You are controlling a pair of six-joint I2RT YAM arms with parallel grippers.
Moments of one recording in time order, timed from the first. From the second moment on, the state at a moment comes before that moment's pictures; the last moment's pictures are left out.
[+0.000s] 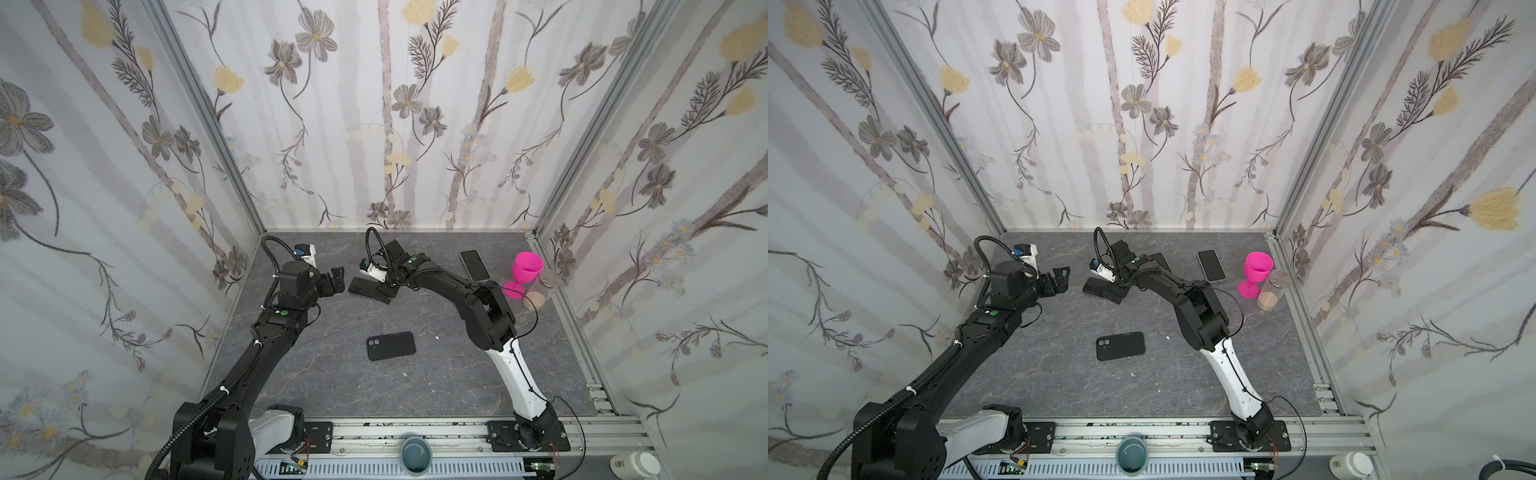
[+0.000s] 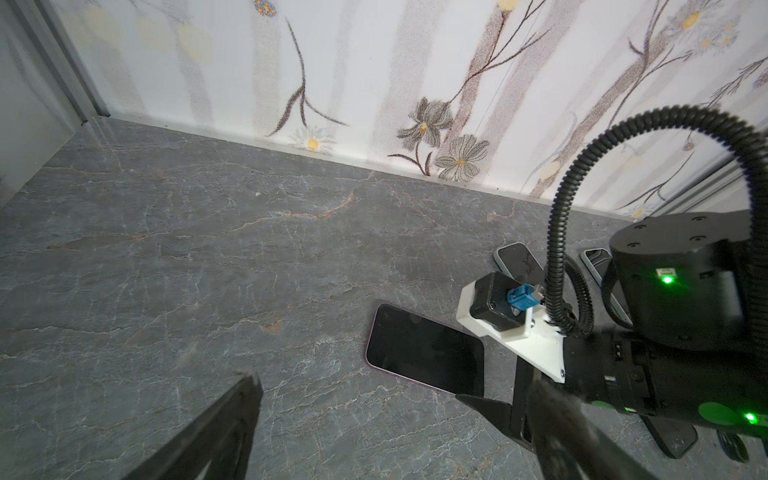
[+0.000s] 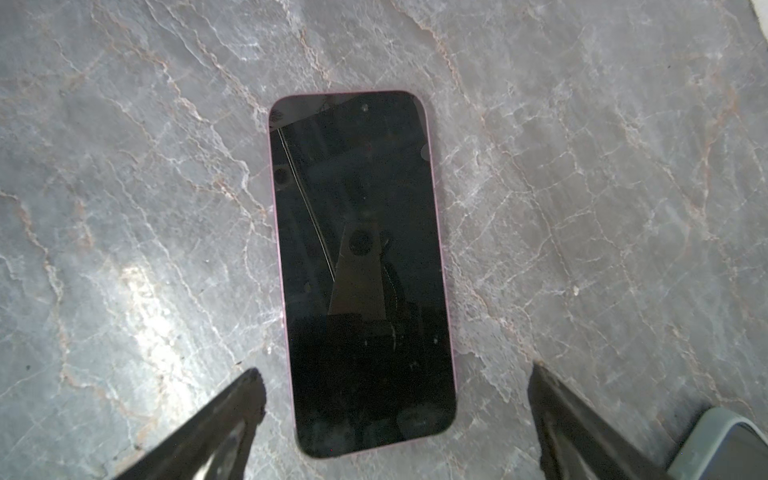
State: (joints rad) left arm -0.17 1.16 0.78 -0.05 0.07 -0.31; right arm 0.70 2.40 2.02 -0.62 -0.13 -0.49
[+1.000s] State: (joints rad) left arm -0.17 1.14 0.78 -0.03 0.09 -0.32; right arm 0.72 2.49 2.12 -0.74 -0.19 -0.47
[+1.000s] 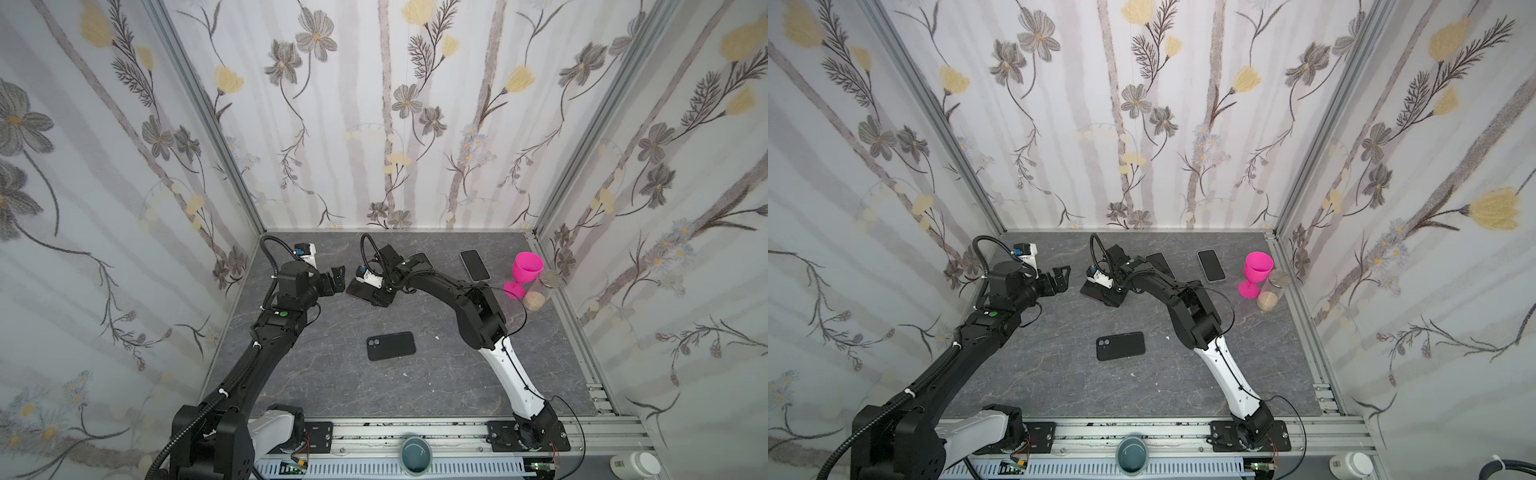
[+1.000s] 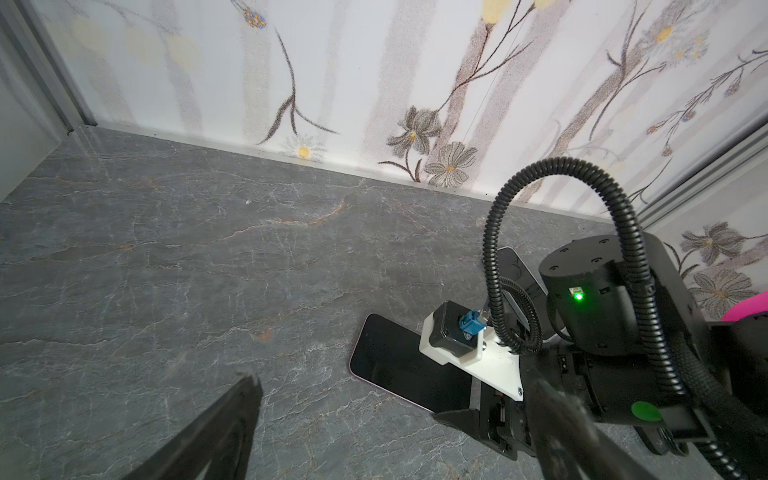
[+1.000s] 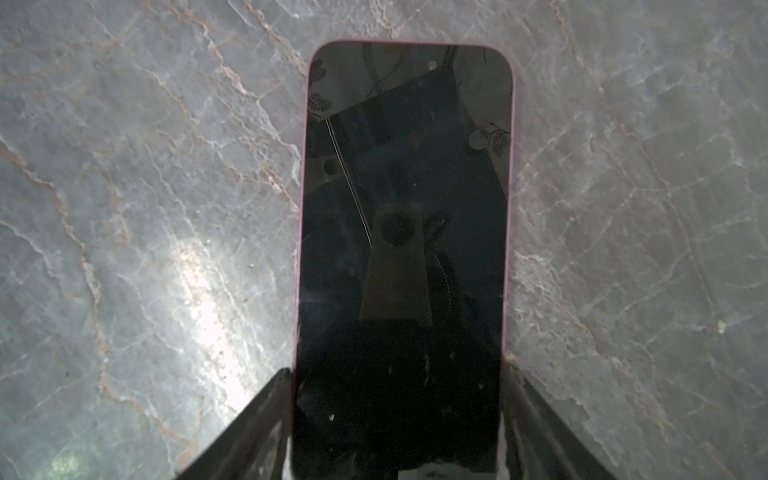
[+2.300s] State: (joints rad) left arm -0.17 1.23 0.79 -0.05 0.18 -0.35; right arm 0.67 2.03 1.39 -0.38 -0.15 -0.34
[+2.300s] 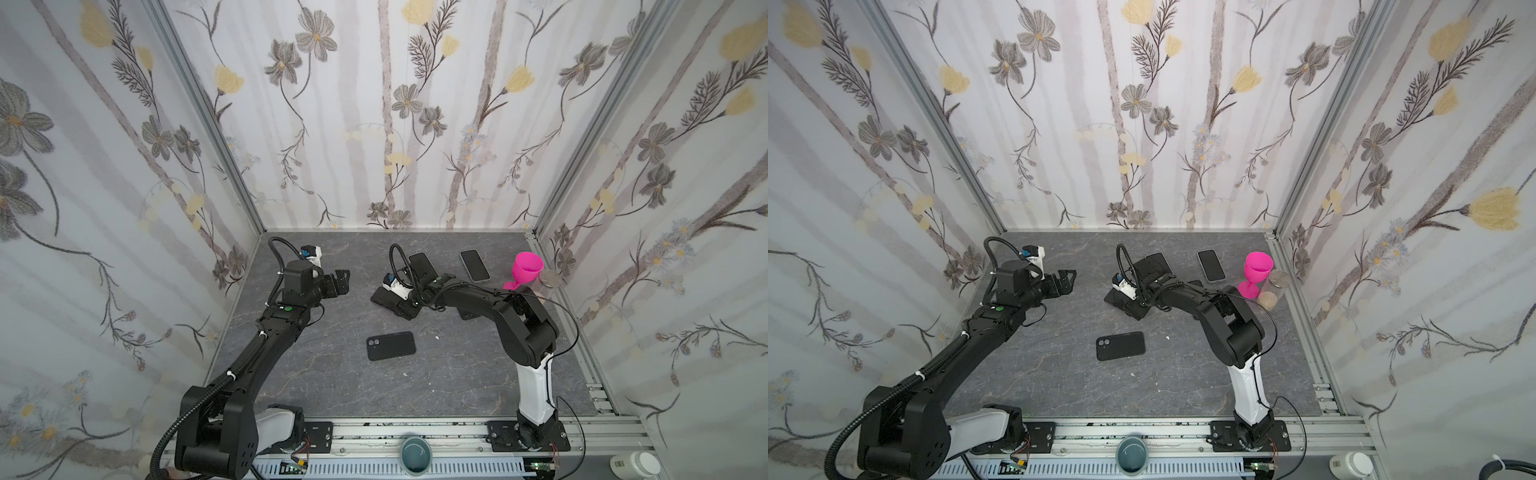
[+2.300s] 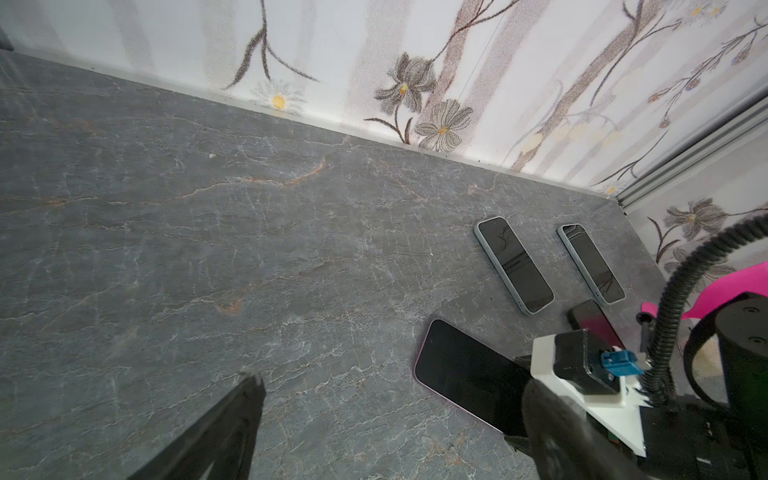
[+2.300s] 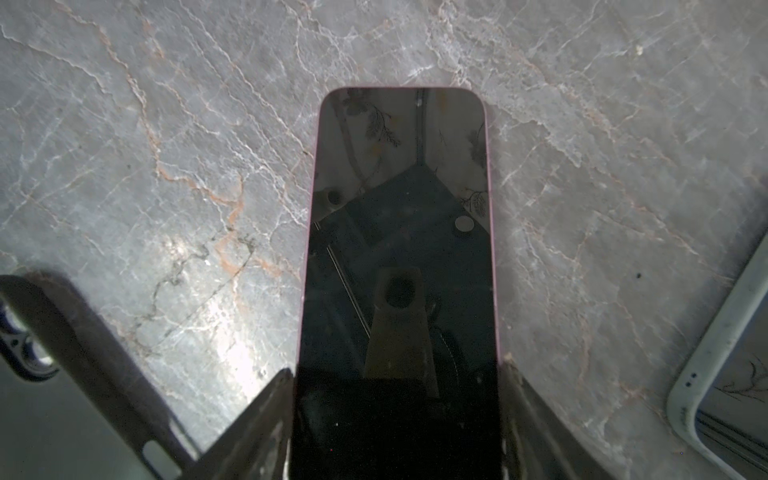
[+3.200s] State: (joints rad) left arm -0.17 1.38 0.84 -0.05 0.36 -0.48; right arm 0.67 1.88 1.21 -0.17 -0.18 -0.32
